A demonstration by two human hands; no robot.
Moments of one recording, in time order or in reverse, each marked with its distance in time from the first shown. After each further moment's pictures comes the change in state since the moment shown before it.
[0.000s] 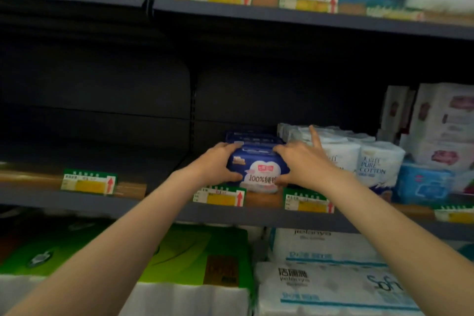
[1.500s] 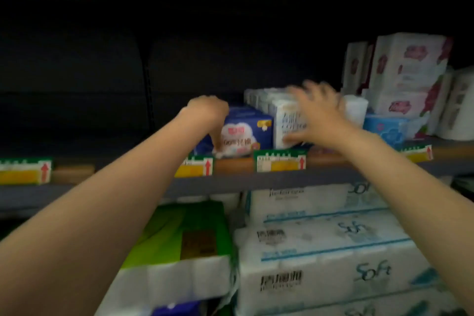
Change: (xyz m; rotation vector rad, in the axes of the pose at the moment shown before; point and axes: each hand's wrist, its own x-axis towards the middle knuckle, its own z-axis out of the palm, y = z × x) left_hand 0.042 0.058 0.003 0.704 -0.194 0.012; right_hand -0.043 0.046 0.023 0.309 0.108 0.356
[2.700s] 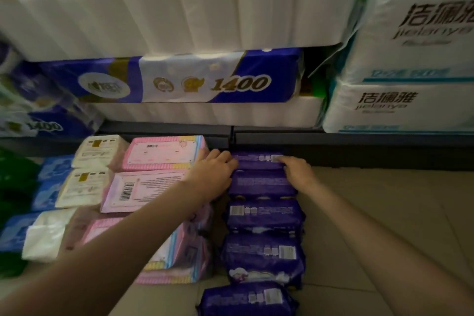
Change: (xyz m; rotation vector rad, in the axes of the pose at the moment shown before) left_hand -0.312 0.042 0.442 -0.118 -0.467 0.141; right_hand -0.355 -0.161 0.438 0.459 -0.907 -0.064
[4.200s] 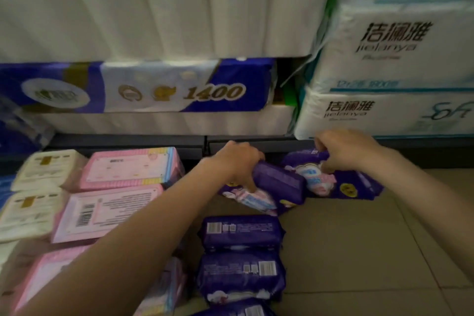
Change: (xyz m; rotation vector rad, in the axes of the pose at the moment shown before) left_hand 0.071 0.044 -0.052 -0.124 -0.045 0.297; right_hand -0.085 -0.005 -0.158 -0.538 -0.029 0.191
